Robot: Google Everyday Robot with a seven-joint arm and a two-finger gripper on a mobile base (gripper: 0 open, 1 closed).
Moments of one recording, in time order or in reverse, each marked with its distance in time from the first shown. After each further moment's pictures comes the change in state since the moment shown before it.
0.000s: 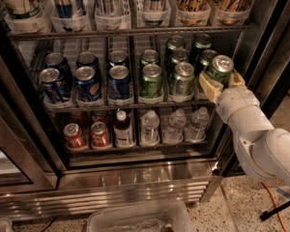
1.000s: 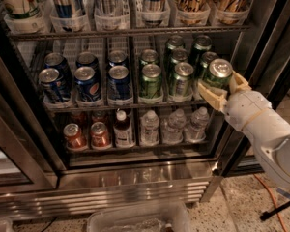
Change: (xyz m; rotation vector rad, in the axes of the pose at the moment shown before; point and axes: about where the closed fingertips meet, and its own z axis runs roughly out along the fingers) arm -0.027 0.023 -0.035 -0.210 -0.011 -0.094
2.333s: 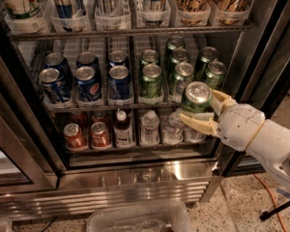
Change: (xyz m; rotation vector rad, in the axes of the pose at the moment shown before) arm -0.021 0.094 -0.041 -0.375 0.000 -0.043
